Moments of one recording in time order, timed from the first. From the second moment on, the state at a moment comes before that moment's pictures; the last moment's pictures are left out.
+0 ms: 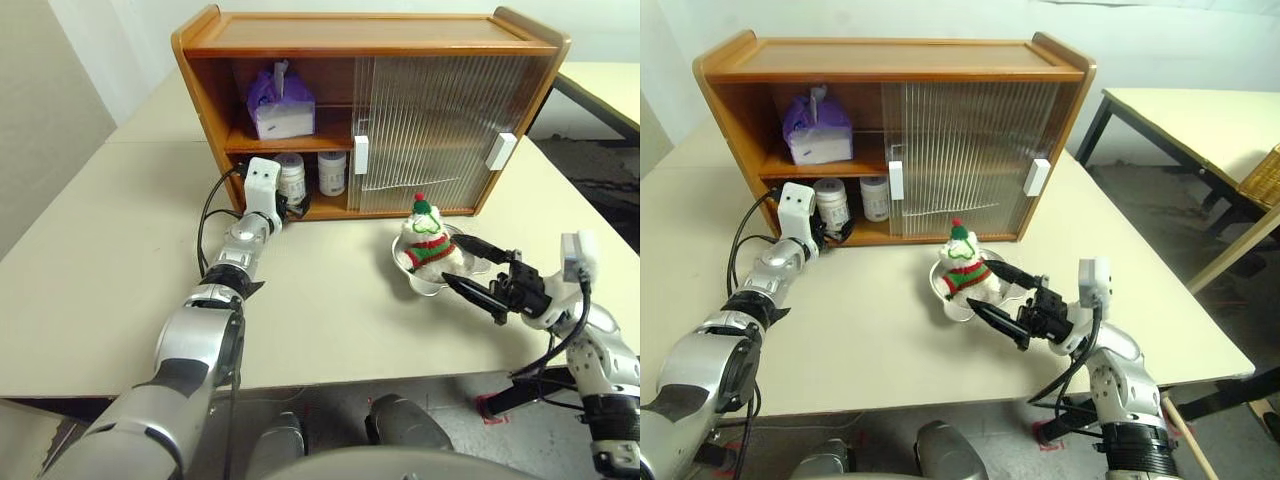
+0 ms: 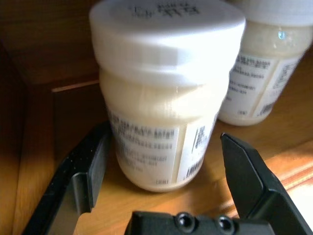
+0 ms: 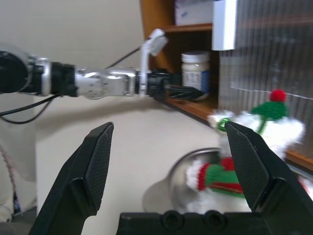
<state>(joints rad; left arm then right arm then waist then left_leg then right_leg) -0.79 0.25 0.07 1.14 0.01 -0.23 -0.34 -0.05 -0.49 -0.18 0.11 0.66 0.03 1.27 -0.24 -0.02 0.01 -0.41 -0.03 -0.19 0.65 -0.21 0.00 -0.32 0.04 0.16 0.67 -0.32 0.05</state>
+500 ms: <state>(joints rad) -0.46 0.29 0.02 0.57 -0.04 -0.18 -0.51 -0.07 -0.54 -0.17 0.11 0.59 0.06 1.24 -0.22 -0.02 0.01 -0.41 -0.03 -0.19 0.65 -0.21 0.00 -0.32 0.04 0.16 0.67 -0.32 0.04</state>
